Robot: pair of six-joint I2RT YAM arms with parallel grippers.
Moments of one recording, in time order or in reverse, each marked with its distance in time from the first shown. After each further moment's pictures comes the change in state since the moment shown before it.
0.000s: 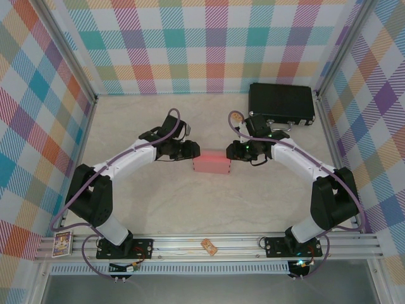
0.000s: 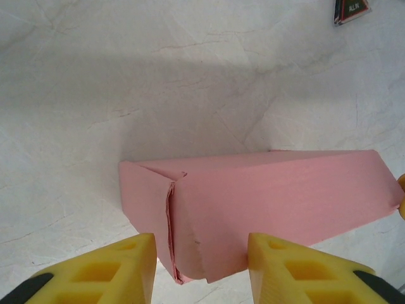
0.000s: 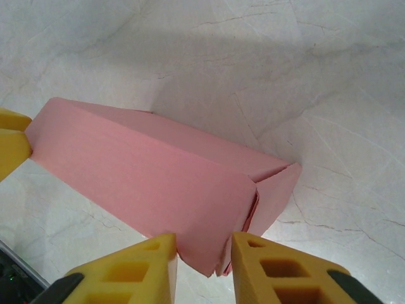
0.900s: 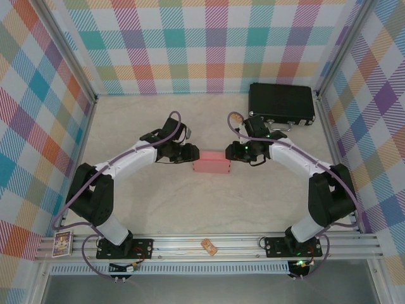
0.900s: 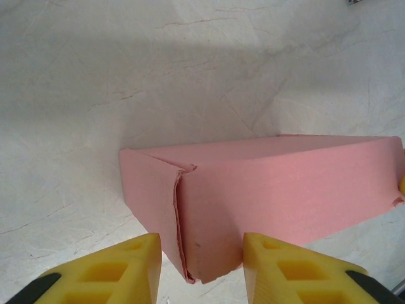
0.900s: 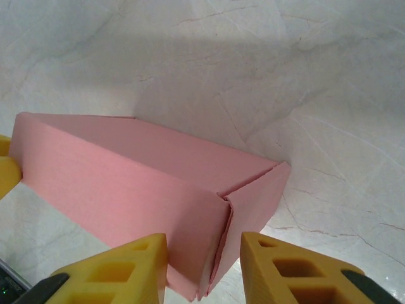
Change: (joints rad) left arm 0.000 0.008 -0.032 0.007 0.023 0.010; right arm 0.000 0.035 -0.013 0.029 0.014 0.029
